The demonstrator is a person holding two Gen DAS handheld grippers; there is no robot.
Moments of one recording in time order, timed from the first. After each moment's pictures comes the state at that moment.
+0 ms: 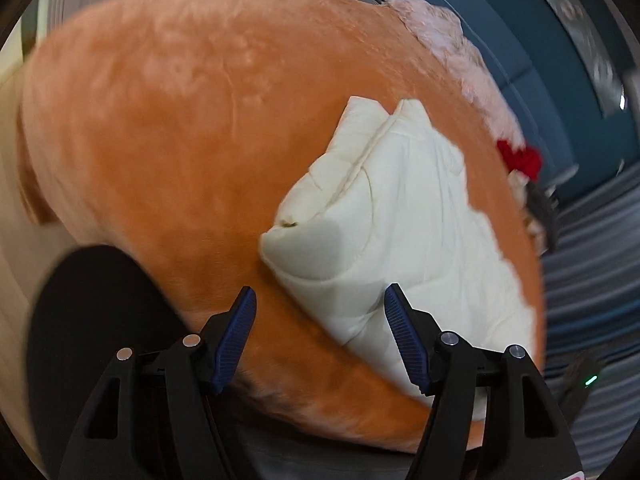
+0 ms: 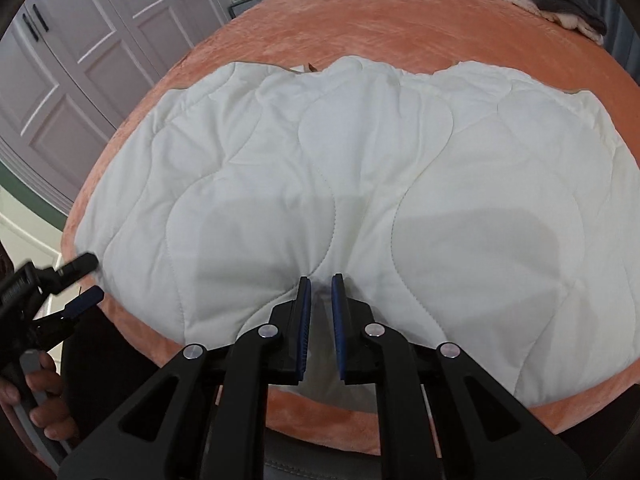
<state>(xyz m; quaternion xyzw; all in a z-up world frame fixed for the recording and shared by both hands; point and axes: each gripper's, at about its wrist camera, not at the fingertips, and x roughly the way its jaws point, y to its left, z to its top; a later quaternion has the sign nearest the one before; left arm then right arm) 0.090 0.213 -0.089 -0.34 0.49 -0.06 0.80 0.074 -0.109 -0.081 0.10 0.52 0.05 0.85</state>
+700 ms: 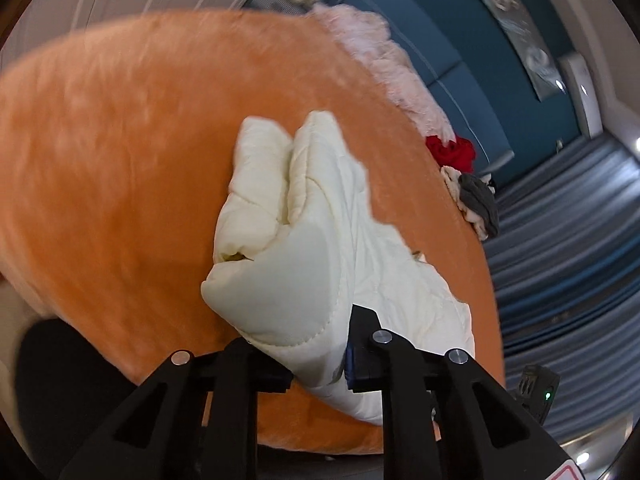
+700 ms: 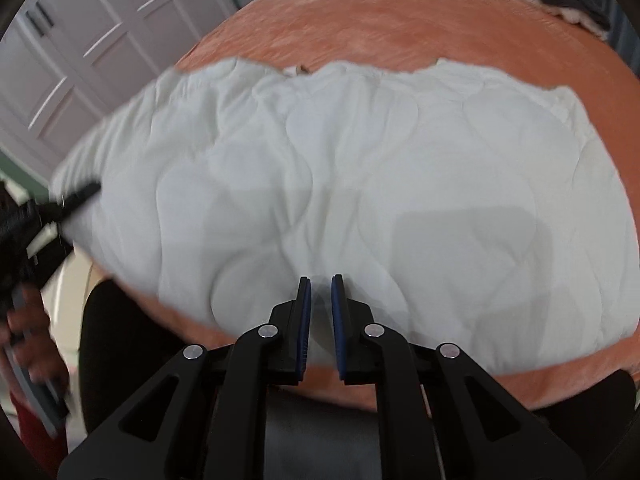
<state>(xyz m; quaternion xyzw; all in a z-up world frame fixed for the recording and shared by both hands) 0.096 0.199 -0.031 -0.31 0.43 -0.16 0.83 0.046 -0.112 -0.061 0.11 0.54 0.07 0.83</state>
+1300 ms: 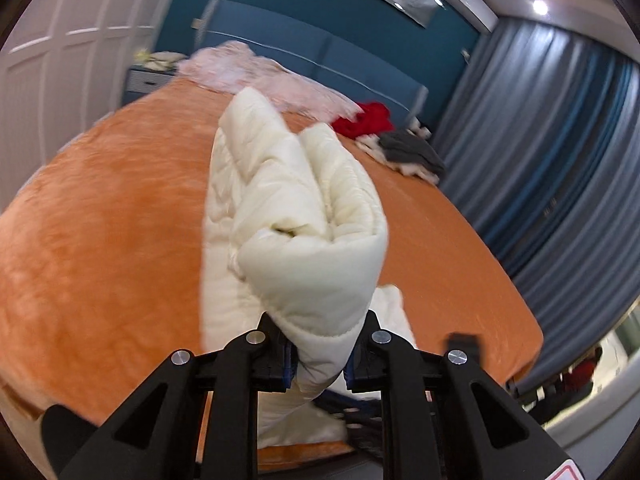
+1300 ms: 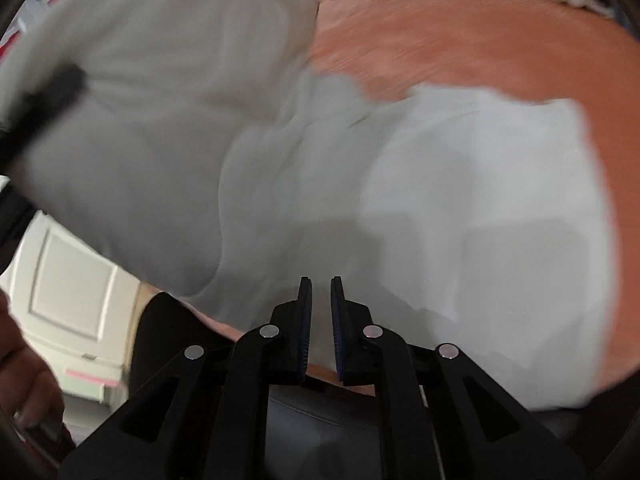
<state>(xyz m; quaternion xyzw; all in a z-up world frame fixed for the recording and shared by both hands) 0.059 0.050 0.062 -0.11 0.36 -0.29 0.88 0.021 -0.145 -0.040 0.18 0.48 0.11 0.85</state>
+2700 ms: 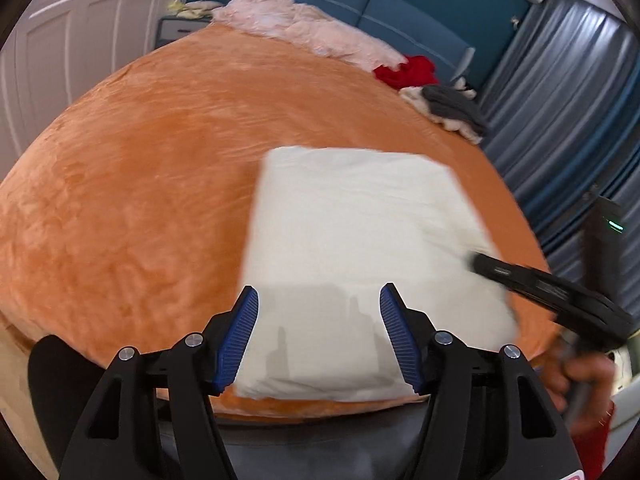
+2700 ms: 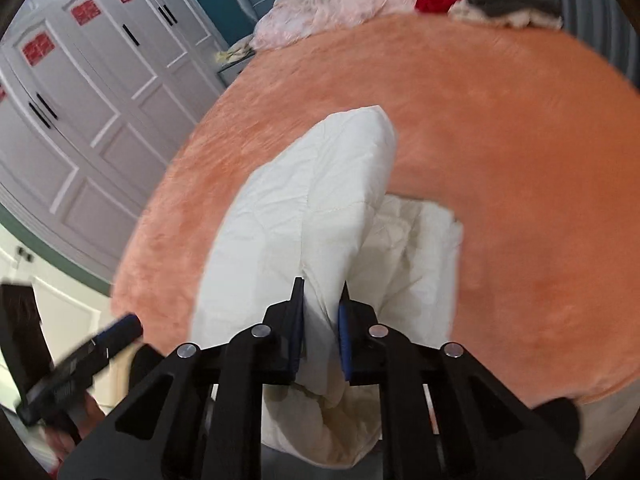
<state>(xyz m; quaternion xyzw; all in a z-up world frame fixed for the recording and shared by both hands) 0.057 0.043 0.013 -0.10 0.46 -0.21 0.86 0.030 -0.247 0.037 0.17 0.45 0.03 0.88</state>
